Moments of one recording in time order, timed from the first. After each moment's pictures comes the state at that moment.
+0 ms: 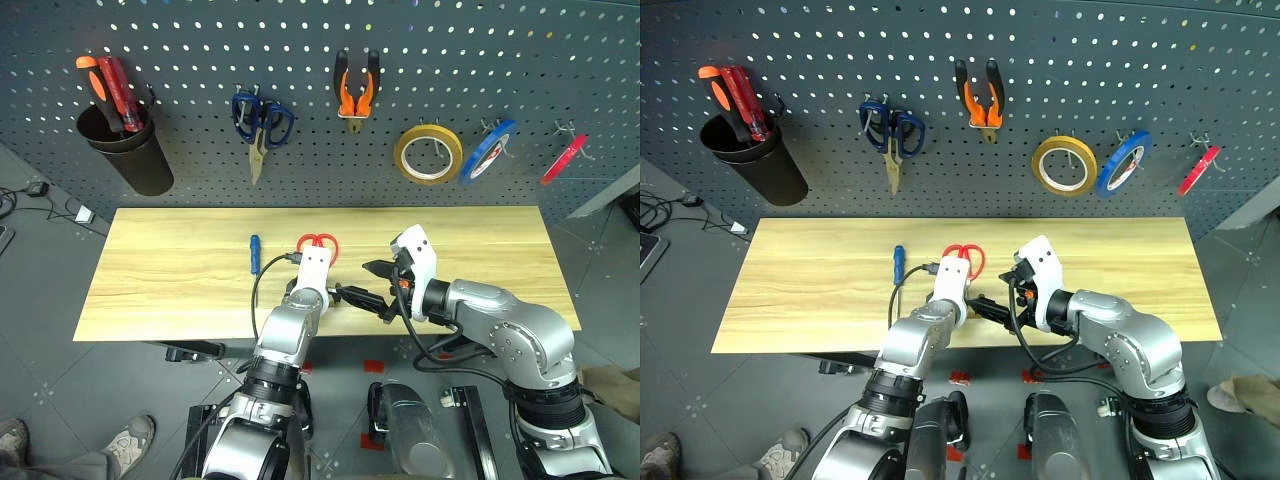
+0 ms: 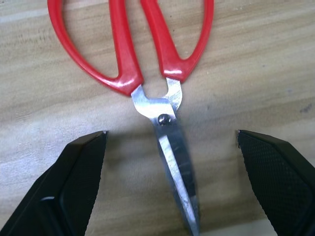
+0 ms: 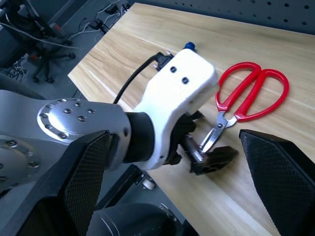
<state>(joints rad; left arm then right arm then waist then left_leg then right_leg) -0.49 -0.09 -0.08 0.22 0.02 0.91 0.12 -0.37 -0.31 0.10 -0.46 0.56 1.08 0.49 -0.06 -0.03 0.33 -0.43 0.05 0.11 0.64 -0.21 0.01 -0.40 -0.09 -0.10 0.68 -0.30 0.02</state>
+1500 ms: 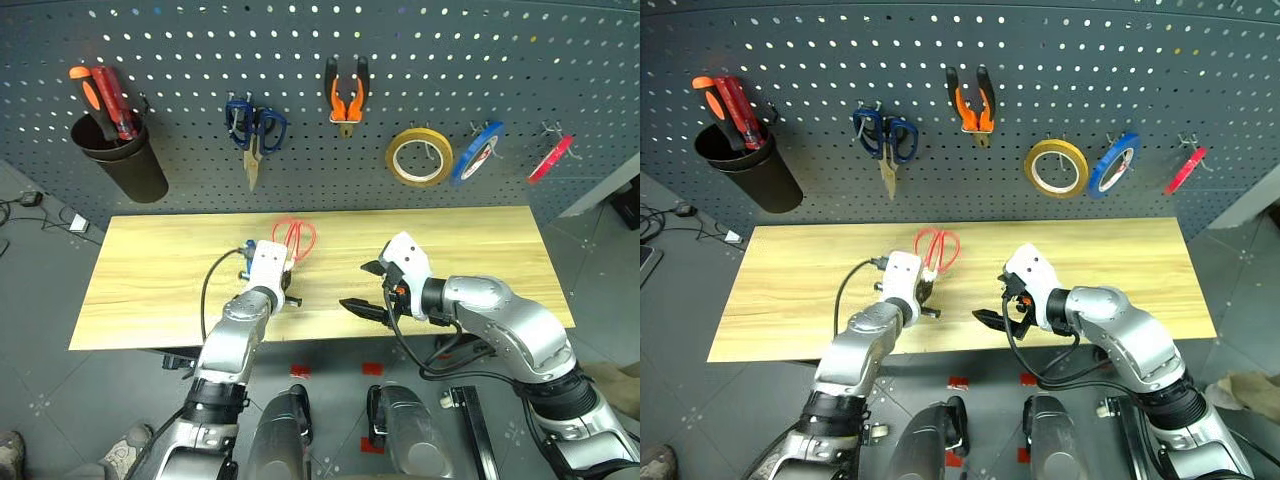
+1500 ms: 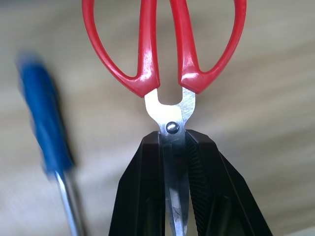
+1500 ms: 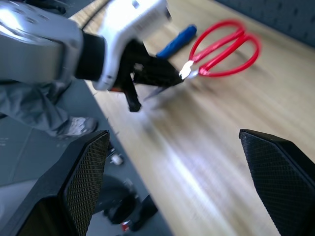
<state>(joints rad) -0.28 0.22 -0.06 -0.14 -0.03 0.64 -0.18 -0.42 -0.47 0.28 -0.44 0.39 0.83 0.60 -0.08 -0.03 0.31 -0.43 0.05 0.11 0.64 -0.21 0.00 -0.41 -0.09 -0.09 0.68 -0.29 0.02</state>
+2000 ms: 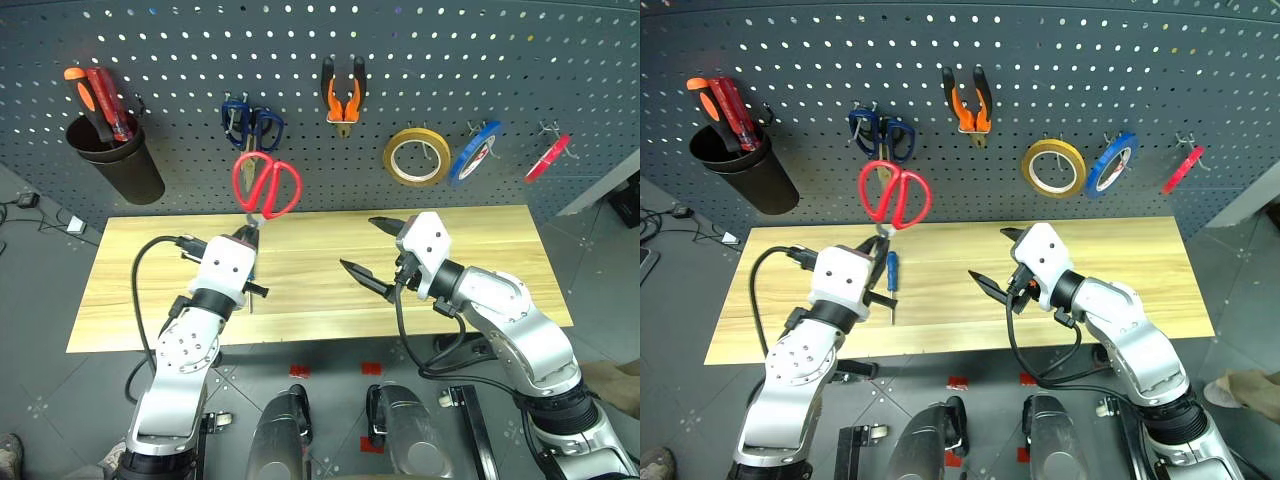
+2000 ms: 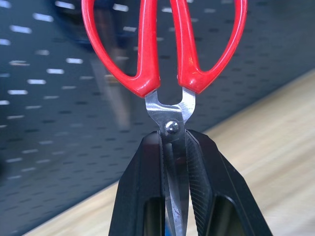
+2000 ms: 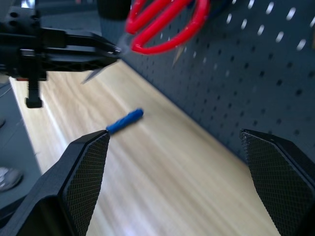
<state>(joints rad) -0.02 0.36 0.02 -0.51 0.13 0.28 -0.14 -0.35 -0.41 0.21 -0.48 0.25 0.46 0.53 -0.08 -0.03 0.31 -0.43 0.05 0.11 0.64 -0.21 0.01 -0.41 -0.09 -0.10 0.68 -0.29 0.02</state>
